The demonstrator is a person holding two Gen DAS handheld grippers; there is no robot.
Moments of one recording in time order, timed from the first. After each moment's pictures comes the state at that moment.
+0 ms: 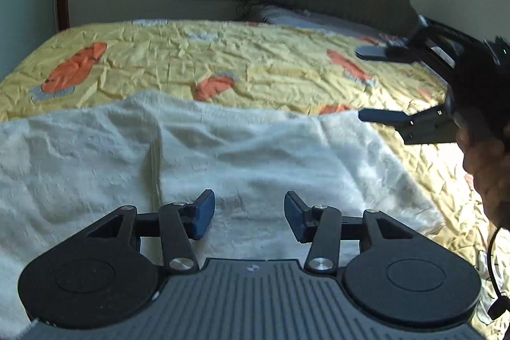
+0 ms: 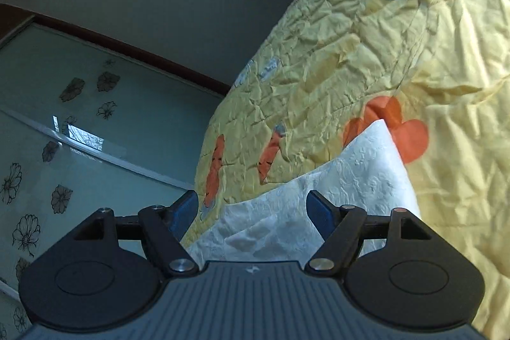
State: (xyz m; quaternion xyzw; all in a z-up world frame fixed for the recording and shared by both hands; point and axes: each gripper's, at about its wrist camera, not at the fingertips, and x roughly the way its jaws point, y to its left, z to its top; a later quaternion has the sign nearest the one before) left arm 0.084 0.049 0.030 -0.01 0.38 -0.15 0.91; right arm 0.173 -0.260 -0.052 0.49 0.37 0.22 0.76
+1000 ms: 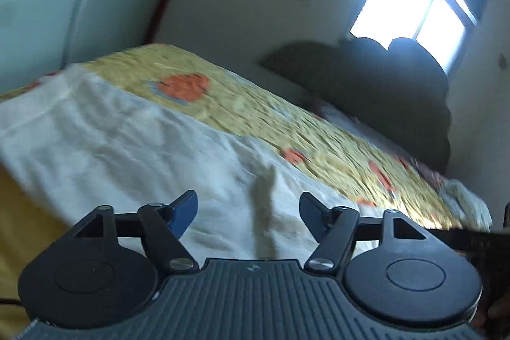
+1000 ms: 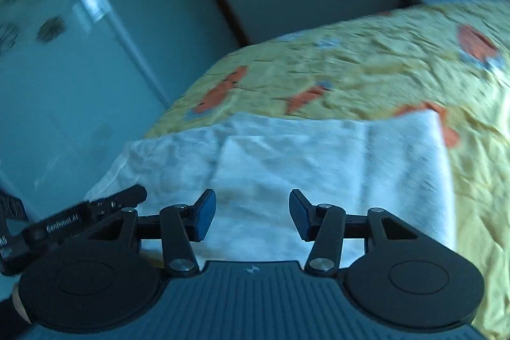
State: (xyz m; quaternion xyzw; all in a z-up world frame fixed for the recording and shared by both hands) left arm -0.020 0.187 0.049 -0.23 0.23 -0.02 0.95; right arm 0.035 -0.121 0.026 0.13 0.30 0.34 0.88
